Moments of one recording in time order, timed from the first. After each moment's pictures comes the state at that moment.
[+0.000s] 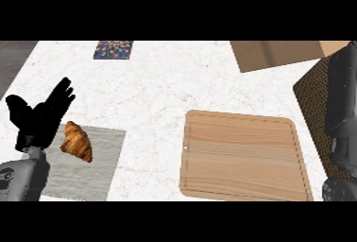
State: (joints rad) left arm -0.23 0.27 0.17 -1.37 0.05 -0.07 0.22; right arm -1.06 -0.22 -0.72 -0.93 1.96 -0.44 1.08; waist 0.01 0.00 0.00
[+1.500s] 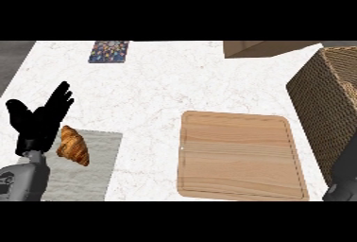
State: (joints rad) left arm -0.20 0.26 0.18 -1.38 0.04 -0.06 0.21; right arm -0.76 -0.07 -0.85 -1.54 1.85 -0.79 1.05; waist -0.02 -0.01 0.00
